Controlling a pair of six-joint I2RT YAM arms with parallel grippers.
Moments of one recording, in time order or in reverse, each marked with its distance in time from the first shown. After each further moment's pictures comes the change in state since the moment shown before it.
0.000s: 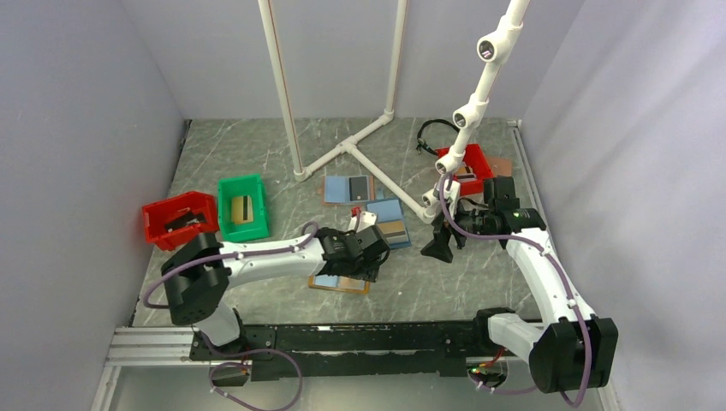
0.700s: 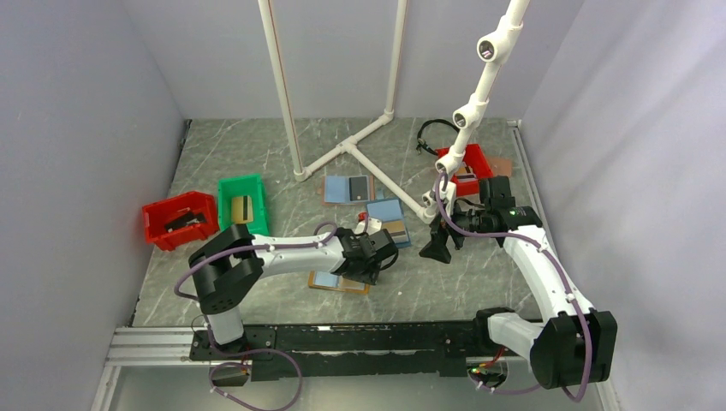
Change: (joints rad) left arm -0.003 0.176 0.069 -0.060 -0.021 -0.001; right arm 0.027 0.026 0.000 0.000 0.020 0.004
